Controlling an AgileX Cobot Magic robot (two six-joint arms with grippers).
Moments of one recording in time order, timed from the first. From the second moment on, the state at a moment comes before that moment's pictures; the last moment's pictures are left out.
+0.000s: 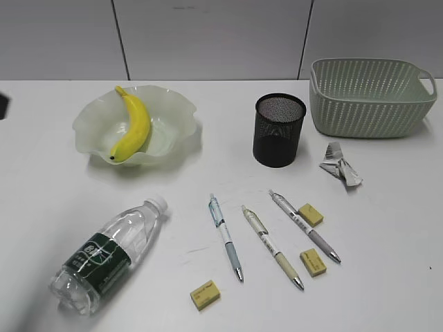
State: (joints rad) left arm -0.37 1.02 -0.81 0.10 0.62 -0.15; right arm 0.03 -0.01 -0.51 0.14 1.03 0.02
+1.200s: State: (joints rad) left arm -0.31 -0.01 -0.54 0.10 1.06 -0.18; right arm 0.04 0.78 -0.60 0.32 0.66 -0.33
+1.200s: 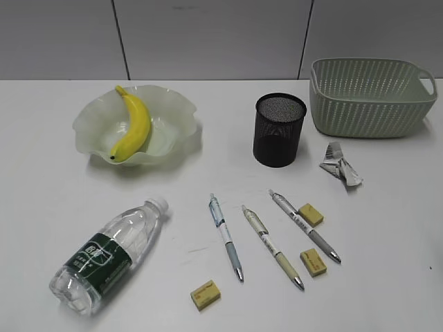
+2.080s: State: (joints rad) left arm -0.24 -0.01 -0.54 0.10 1.06 -0.18; right arm 0.25 2.03 -1.20 -0.04 0.53 0.04
